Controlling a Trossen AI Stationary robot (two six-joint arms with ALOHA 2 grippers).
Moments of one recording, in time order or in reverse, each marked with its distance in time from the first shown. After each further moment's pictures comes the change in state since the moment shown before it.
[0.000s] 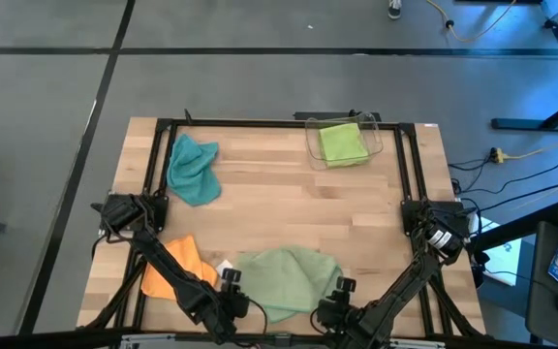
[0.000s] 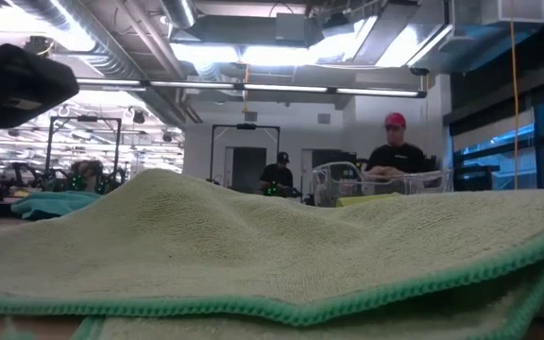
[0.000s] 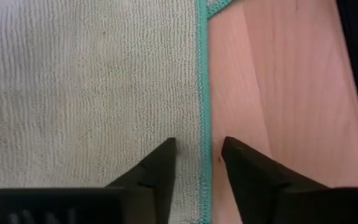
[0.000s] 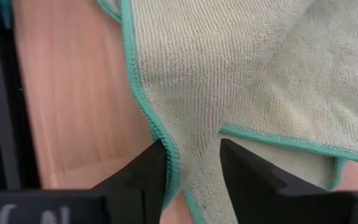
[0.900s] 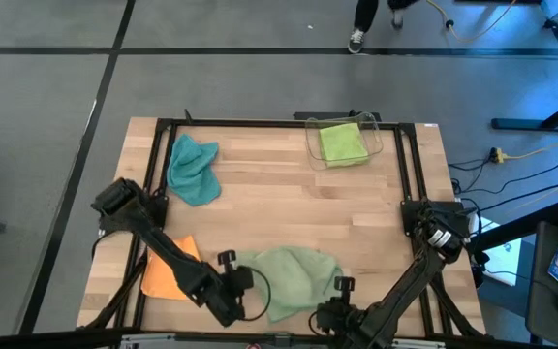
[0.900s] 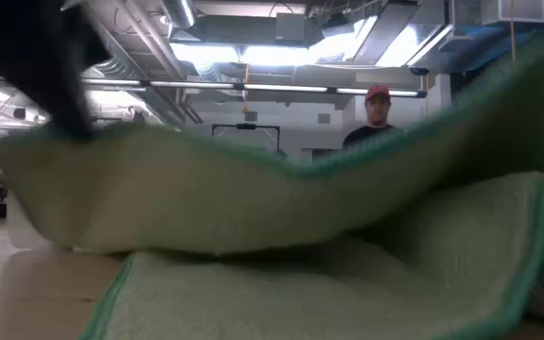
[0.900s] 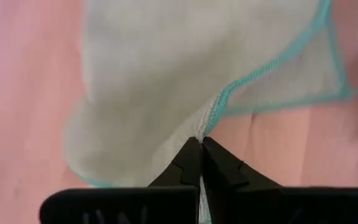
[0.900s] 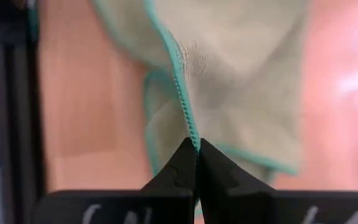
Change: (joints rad) left arm 0.091 -0.177 -0.005 -0.081 -0.080 -0.287; right arm -0.007 -0.002 0.187 -0.240 0.033 -0.131
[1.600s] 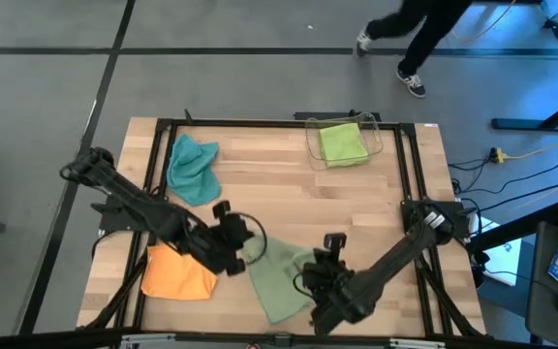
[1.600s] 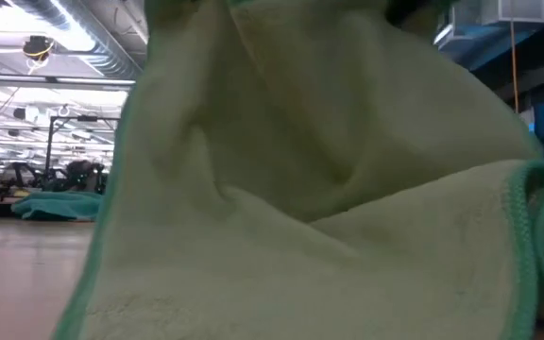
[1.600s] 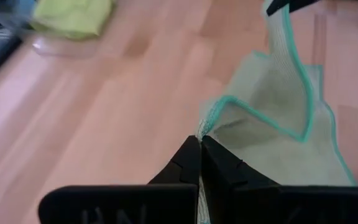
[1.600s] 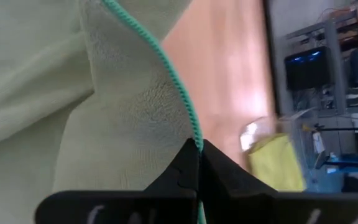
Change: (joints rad) left arm 0.182 -0.396 0.003 -0.114 -0.175 0.261; right arm -0.194 -0.075 0.153 -0.375 0.299 -0.209
